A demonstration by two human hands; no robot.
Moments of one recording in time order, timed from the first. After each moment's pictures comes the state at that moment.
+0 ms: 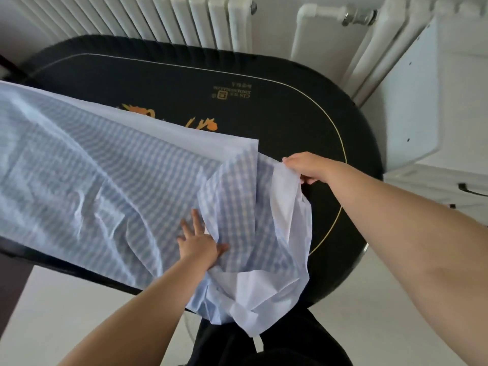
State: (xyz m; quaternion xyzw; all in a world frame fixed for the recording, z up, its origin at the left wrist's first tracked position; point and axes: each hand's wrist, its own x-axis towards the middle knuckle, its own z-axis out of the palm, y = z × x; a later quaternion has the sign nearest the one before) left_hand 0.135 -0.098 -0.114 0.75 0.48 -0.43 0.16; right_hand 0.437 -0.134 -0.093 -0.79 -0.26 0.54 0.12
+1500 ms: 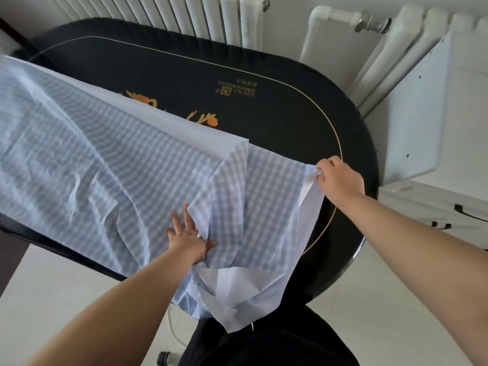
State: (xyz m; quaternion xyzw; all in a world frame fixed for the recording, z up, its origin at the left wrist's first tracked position) left_hand 0.155 -0.103 -0.093 0.68 0.53 -0.48 0.20; right_hand 0.470 -0.208 -0.106 -0.87 -0.46 0.17 0.02
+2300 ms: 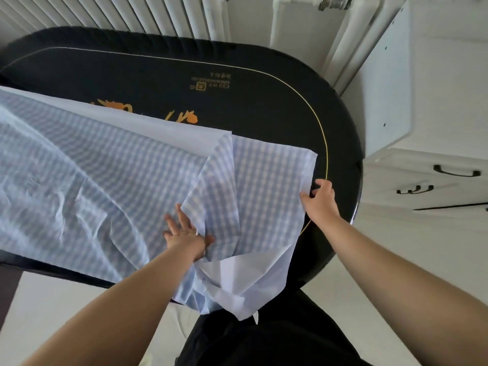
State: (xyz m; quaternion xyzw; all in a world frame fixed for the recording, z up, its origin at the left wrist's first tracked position) left_hand 0.155 -0.106 -0.095 0.69 0.52 -0.46 0.19; right_hand 0.390 -0.258 -0.121 -0.88 -0.04 0.36 0.30
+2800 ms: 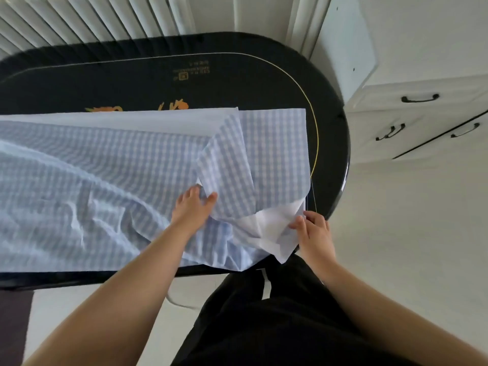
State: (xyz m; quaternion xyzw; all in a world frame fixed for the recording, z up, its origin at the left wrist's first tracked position) left_hand 0.083 -0.070 -0.106 0.82 0.43 -0.21 0.31; right_hand 0.164 -0.348 -0.121 -0.90 -0.07 0.29 0.31
